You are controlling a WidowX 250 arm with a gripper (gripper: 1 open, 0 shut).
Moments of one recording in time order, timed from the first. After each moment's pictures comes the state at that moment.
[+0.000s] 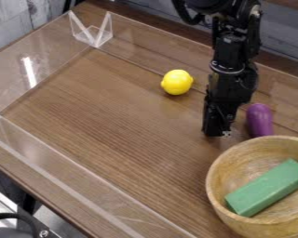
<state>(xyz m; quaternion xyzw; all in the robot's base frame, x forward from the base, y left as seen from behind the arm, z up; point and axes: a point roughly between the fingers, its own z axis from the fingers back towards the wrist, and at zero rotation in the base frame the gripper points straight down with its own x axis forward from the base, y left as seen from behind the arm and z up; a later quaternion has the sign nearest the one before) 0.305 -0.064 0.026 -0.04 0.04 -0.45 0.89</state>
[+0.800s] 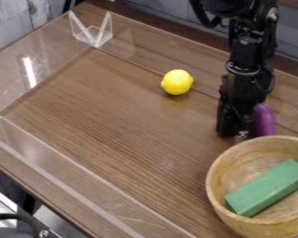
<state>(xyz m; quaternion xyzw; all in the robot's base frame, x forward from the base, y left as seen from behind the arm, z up) 0.321 -0.080 0.021 -0.04 0.03 -0.45 0.89</state>
